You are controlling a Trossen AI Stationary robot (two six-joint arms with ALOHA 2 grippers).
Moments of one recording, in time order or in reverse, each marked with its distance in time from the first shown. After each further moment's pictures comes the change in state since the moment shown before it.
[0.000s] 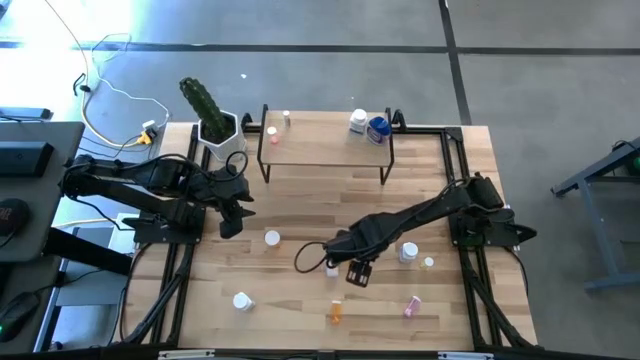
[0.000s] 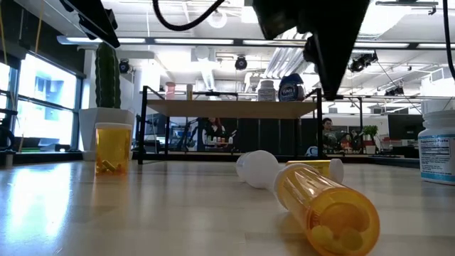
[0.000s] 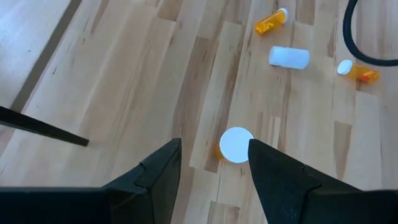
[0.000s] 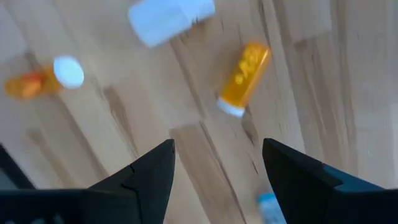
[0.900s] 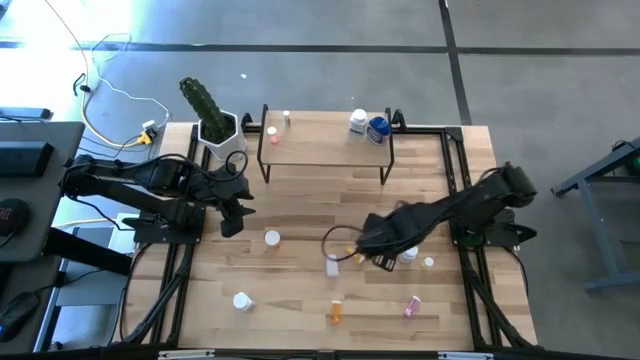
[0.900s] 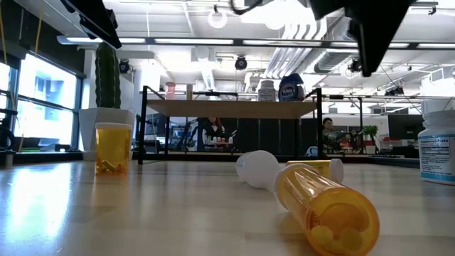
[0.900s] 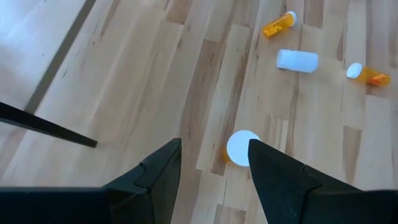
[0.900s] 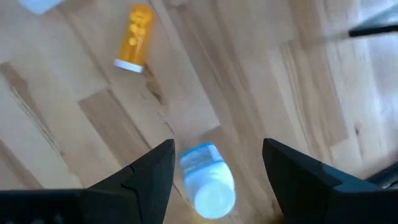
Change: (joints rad) left arm 0.001 0.000 0.000 0.002 -0.031 -0.002; right arm 0.048 -0.286 -0.204 -0.152 0.218 0.141
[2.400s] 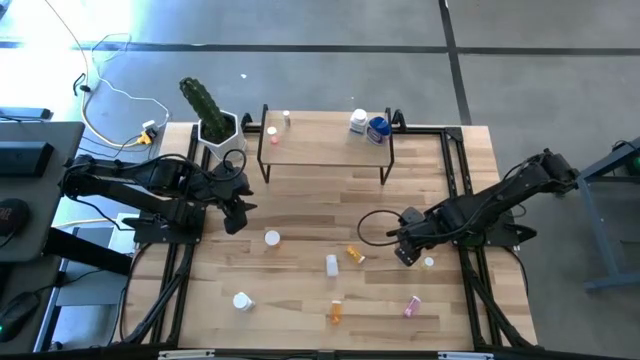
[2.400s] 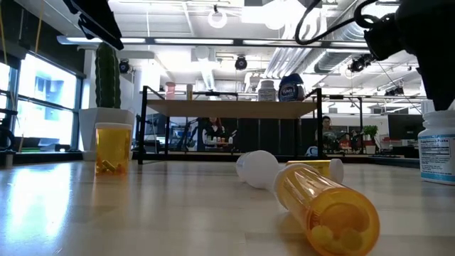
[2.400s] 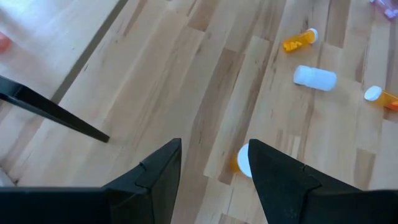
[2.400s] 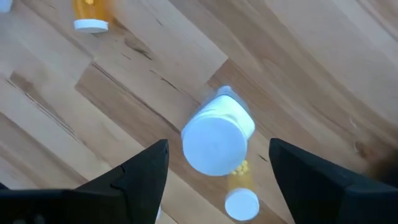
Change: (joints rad) left arm 0.000 0.000 0.000 0.001 -0.074 -0.085; right arm 0.033 -0.411 -0.545 0.330 -0.173 0.439
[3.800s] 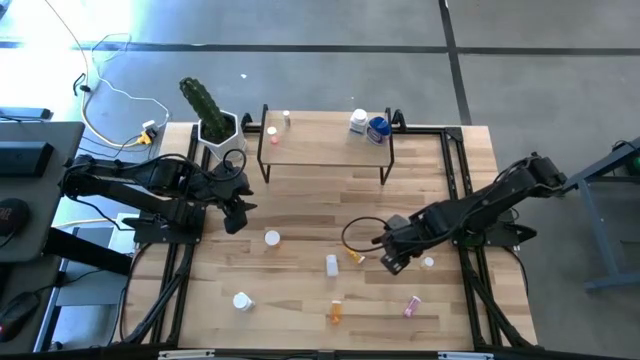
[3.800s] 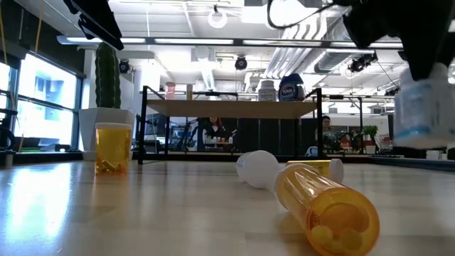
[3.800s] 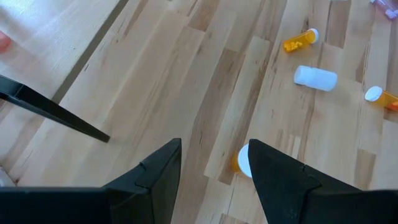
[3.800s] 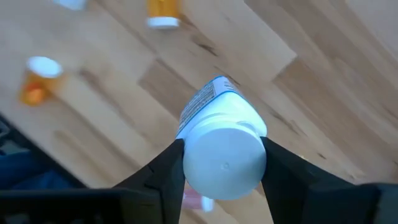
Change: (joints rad) left arm 0.000 0.000 0.000 0.000 0.001 0.000; right arm -0.003 0.157 0.166 0.044 -0.084 0.000
